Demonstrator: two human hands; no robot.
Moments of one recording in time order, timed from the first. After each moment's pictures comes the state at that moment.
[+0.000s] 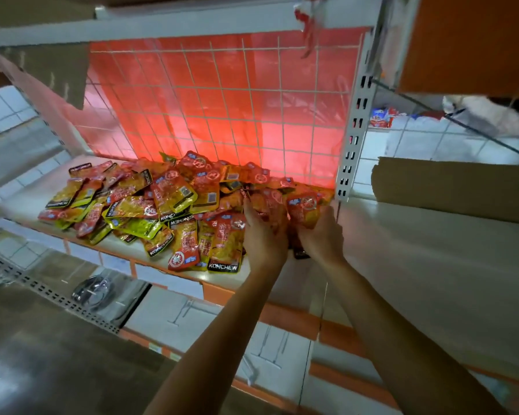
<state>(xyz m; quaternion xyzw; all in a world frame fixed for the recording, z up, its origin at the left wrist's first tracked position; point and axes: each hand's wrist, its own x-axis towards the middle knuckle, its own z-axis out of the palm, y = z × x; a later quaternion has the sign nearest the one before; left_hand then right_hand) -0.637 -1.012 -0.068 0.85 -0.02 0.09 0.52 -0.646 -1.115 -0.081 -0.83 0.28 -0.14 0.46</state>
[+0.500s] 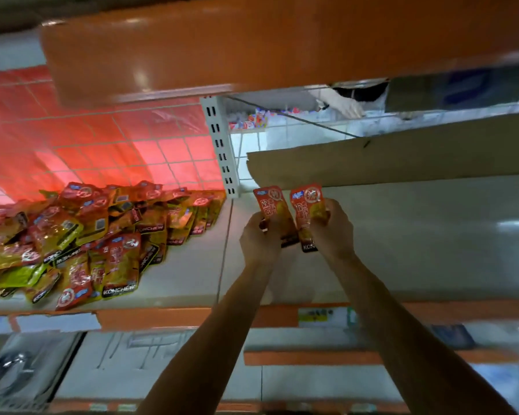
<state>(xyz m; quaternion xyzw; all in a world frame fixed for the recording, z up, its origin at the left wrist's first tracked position) -0.726 -1.166 -0.077 0.82 -0.12 -0.04 0.55 -0.796 -1.266 -0.058 -0.75 0.38 -0.26 0.48</state>
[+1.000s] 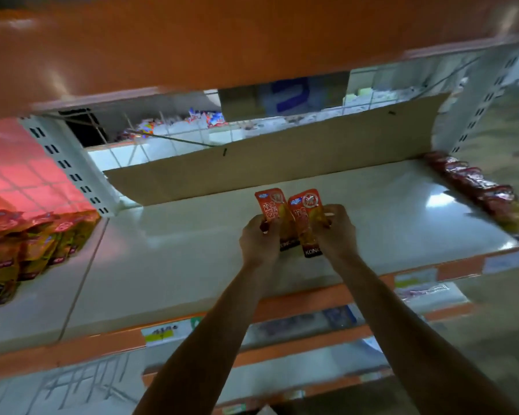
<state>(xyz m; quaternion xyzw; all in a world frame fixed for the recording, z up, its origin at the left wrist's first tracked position) -0.879 -1.369 -0.083 0.80 -0.19 -0.15 0.55 -0.973 -1.466 -0.075 -0.71 0.46 -0.28 0.46</state>
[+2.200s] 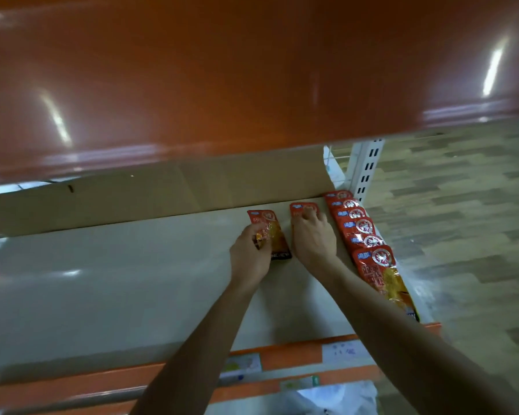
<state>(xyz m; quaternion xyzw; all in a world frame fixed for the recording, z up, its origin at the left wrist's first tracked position) -1.008 -1.636 -0.094 0.85 -0.21 -0.11 0.47 -1.071 -1.750 -0.078 -0.93 0.34 -0.09 0.08</state>
